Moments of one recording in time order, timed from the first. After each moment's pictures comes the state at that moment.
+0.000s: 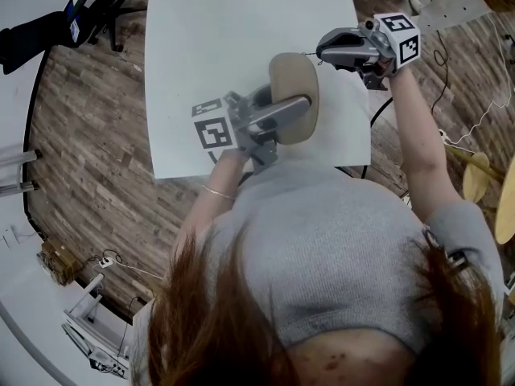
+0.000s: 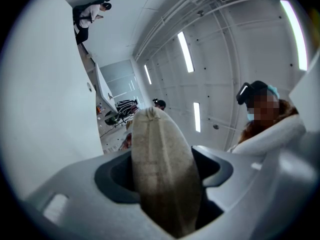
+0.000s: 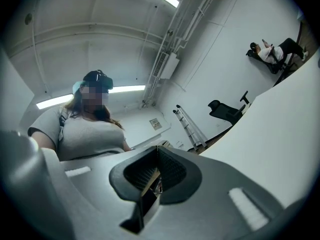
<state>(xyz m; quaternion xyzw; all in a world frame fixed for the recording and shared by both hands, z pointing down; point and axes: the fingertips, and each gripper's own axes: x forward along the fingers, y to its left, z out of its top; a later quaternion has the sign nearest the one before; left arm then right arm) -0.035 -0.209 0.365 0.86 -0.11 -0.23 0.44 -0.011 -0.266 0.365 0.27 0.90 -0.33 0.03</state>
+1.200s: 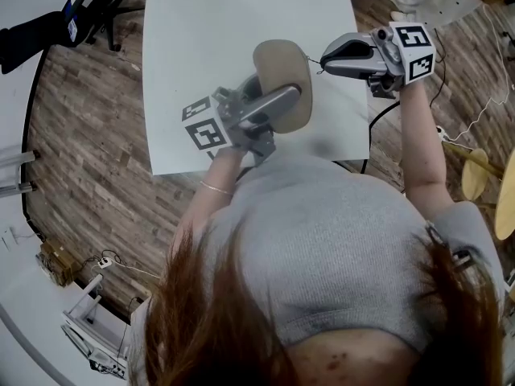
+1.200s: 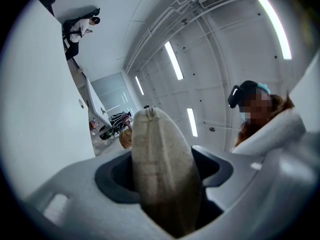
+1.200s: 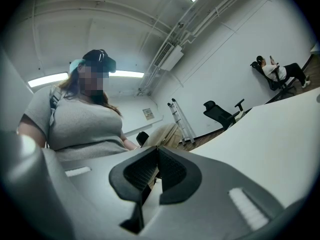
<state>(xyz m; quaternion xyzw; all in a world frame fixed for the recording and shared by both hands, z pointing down) -0.053 -0.214 0.338 0.87 -0.14 -0.28 0.38 -0.003 -0.232 0.350 0.23 0.94 -0.25 -0.03</state>
